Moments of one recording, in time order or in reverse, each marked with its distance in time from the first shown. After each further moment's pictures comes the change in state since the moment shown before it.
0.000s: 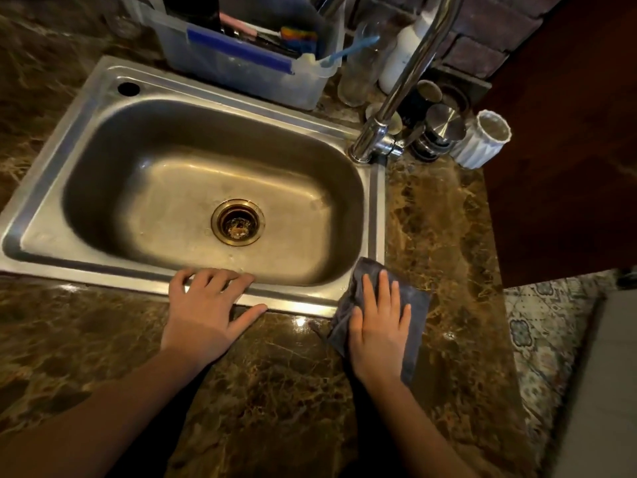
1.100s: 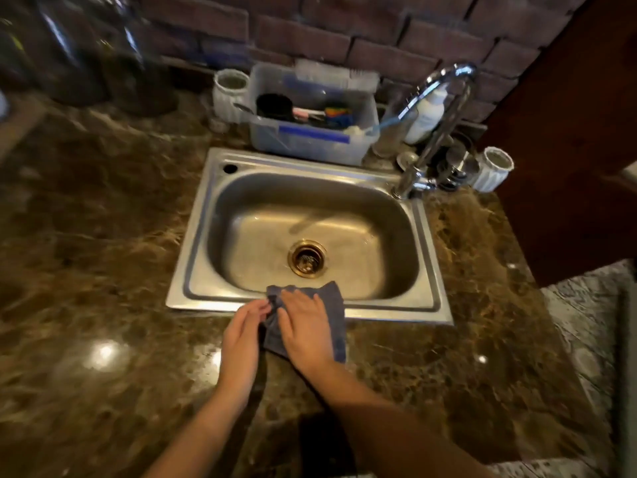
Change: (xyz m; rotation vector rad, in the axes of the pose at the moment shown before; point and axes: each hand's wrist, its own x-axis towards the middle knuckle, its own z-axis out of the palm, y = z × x) left_hand -0.050 -0.096 -0.077 -1.482 0.153 -0.581; right_hand -0.024 -0.266 0.017 0.375 -0.077 -0.271
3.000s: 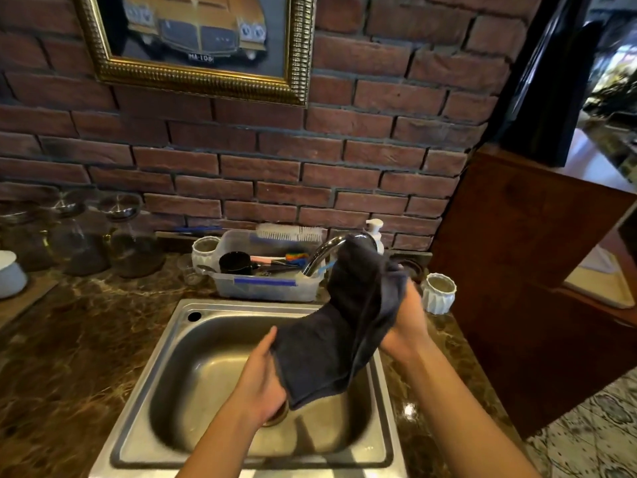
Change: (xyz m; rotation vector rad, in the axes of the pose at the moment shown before) left_hand 0.010 0.157 0.184 -0.587 -0.369 -0.374; right_hand 0.064 0.056 -0.345 1.733 0.141 -0.121
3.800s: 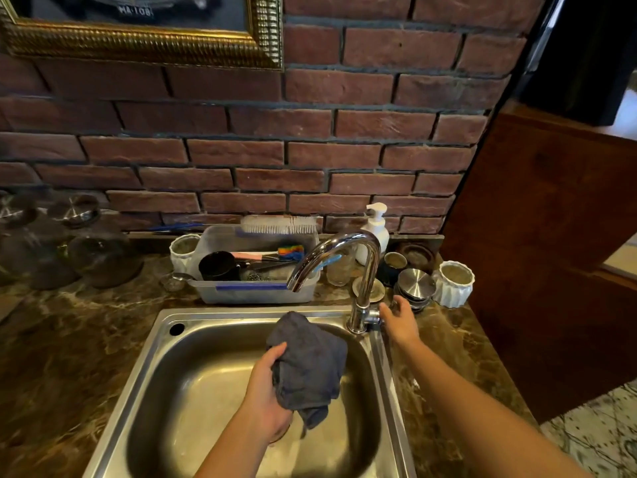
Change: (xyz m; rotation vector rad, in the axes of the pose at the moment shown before) left_hand 0.083 -0.004 0.006 0.039 0.202 -0.130; right_hand 0.125 0.074 -0.175 -0.982 0.557 0.232
